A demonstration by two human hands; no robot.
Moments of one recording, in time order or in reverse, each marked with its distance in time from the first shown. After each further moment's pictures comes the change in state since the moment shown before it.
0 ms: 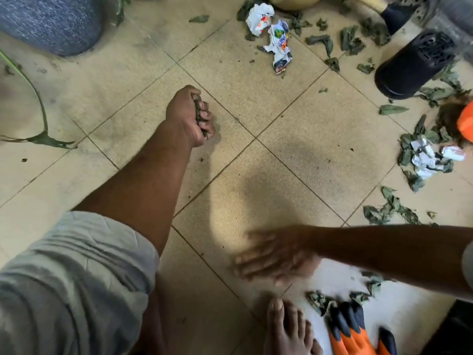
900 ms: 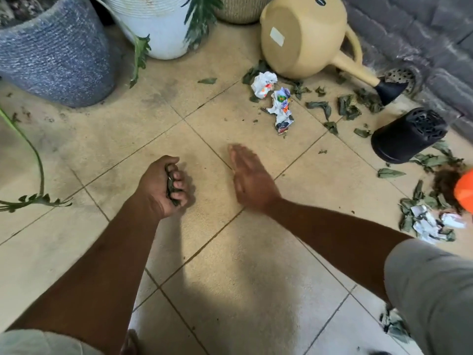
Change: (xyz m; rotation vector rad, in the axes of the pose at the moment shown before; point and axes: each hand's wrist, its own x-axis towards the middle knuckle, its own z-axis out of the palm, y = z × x) left_hand 0.021 0.024 -0.064 -0.031 -0.053 -0.096; right_hand 0.392 -0.074 -0.296 0.659 0.305 -0.663
